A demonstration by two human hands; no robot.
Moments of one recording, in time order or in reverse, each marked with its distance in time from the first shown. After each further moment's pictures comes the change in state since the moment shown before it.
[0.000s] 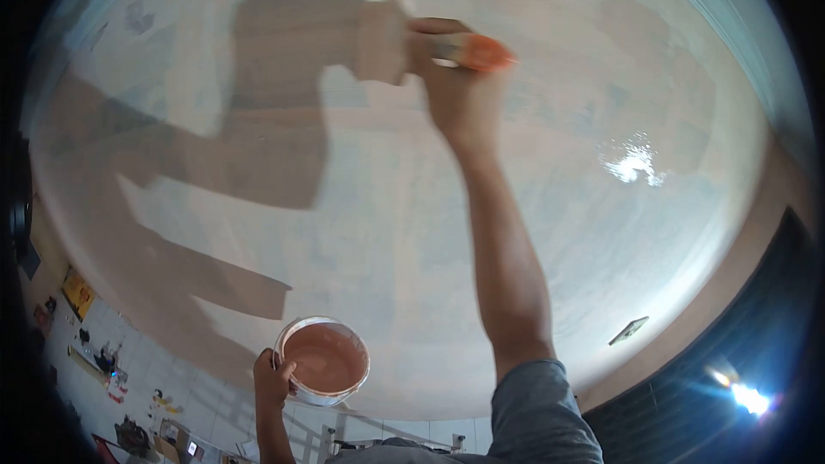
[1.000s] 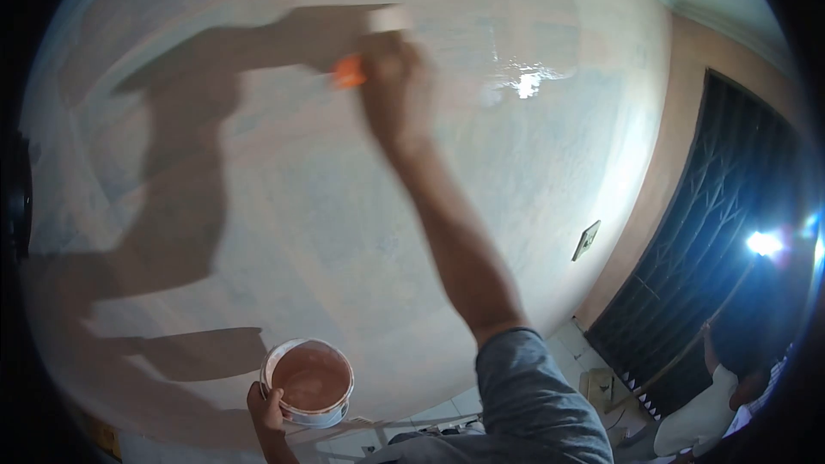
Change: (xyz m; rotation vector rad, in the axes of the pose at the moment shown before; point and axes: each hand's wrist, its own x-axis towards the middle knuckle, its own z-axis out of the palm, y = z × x) left_hand 0.029 -0.012 -0.017 -0.079 -0.153 0.025; right_hand -0.008 -0.041 -0.079 -1.153 0.182 -0.583
